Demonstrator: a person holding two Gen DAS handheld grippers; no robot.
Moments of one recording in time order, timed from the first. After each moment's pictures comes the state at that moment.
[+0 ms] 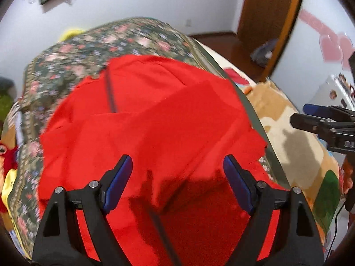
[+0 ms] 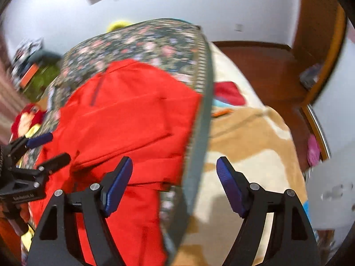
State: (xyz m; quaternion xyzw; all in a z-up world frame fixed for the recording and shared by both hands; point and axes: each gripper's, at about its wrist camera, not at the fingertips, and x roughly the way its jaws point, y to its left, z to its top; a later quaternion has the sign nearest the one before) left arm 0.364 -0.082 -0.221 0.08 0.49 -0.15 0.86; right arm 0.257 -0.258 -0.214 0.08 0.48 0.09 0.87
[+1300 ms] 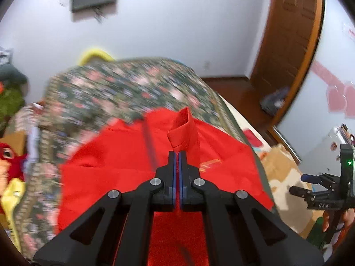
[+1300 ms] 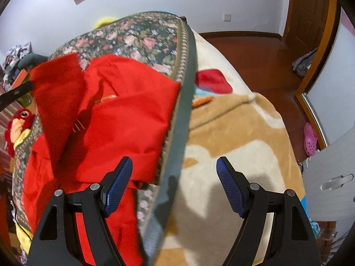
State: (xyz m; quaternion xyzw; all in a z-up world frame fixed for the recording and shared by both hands) left arm 0.395 0.011 -0.127 0.00 0.37 -0.10 0.92; right arm 0.266 -0.273 -0.221 0.08 0.49 0.08 0.86
